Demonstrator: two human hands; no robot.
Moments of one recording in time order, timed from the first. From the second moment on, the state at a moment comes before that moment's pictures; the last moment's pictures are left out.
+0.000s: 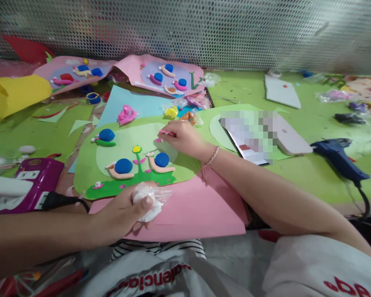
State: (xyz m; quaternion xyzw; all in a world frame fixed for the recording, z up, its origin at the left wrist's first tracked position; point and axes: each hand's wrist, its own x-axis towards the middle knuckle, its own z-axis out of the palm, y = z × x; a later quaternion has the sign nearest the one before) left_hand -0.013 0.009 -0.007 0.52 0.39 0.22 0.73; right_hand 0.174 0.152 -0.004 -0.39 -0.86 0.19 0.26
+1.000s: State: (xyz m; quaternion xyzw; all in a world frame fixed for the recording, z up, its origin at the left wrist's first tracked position) left_hand -0.015 0.007 -0.006 0.53 0.41 0.20 0.72; right_hand 0.176 0.154 -0.003 -0.43 -0.76 0.37 0.32
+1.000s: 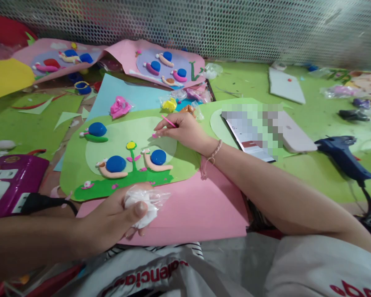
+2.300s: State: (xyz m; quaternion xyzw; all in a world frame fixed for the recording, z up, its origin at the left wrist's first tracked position) left_hand -0.012 0.010 0.001 0.54 0.40 0.19 0.72; right_hand 0.178 0.156 -0.006 -0.40 -0.77 0.38 0.33
